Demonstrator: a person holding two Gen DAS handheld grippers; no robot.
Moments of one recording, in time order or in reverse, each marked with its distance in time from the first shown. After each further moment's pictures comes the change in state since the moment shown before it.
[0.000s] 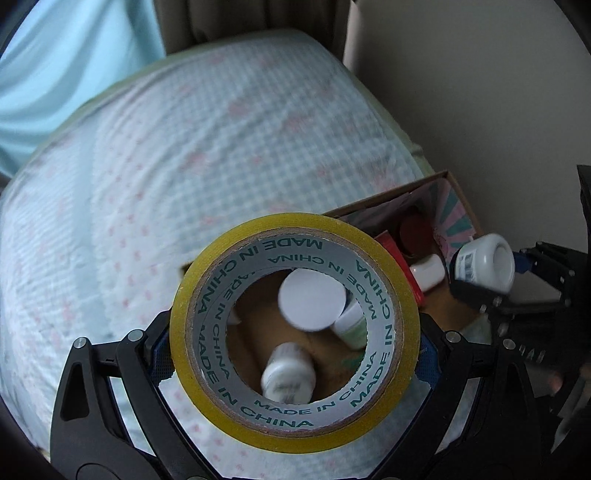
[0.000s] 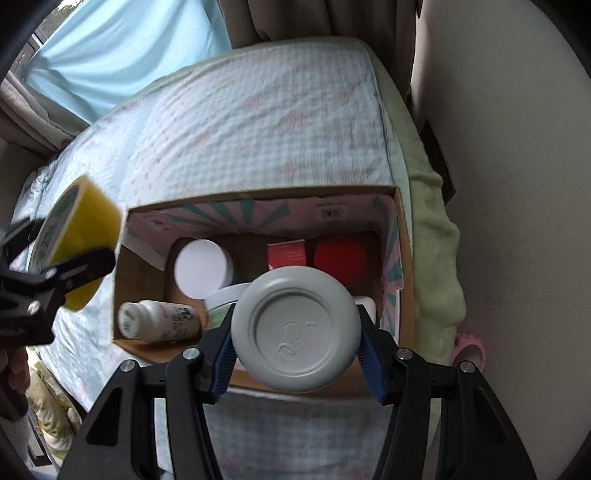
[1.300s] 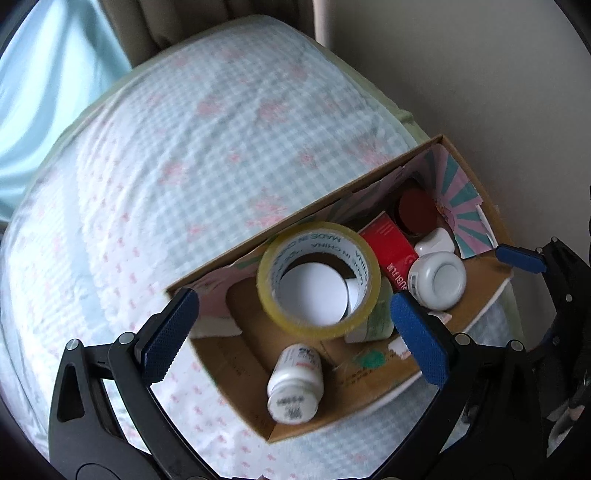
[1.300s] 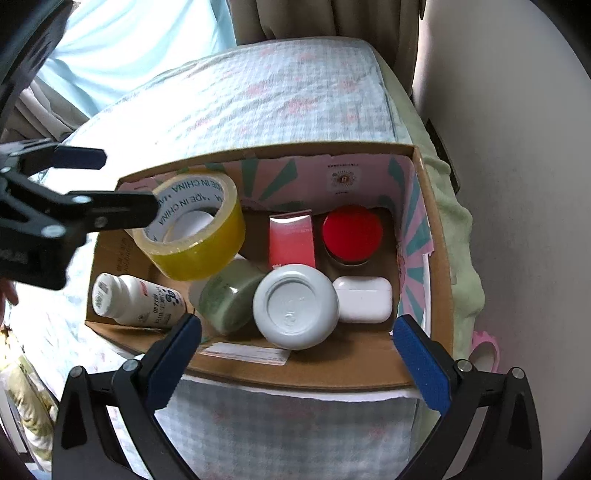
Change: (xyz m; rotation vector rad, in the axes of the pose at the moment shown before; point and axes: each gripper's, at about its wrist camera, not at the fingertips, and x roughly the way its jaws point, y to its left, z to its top) left arm 0.006 -0.018 0.003 0.140 0.047 0.041; right arm 0.012 0.014 -0.041 0.000 -0.077 -0.016
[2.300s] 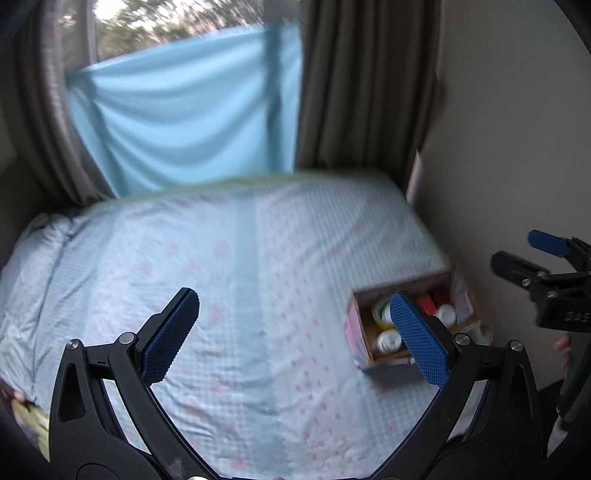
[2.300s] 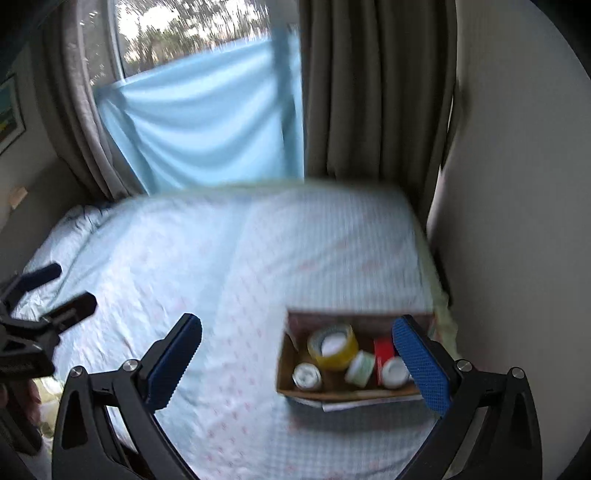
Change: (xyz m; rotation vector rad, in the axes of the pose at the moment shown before) left arm -0.342 0.165 -0.213 -0.370 -0.557 0.180; right arm -0.290 0.222 0.029 -0.089 -0.445 -0.023
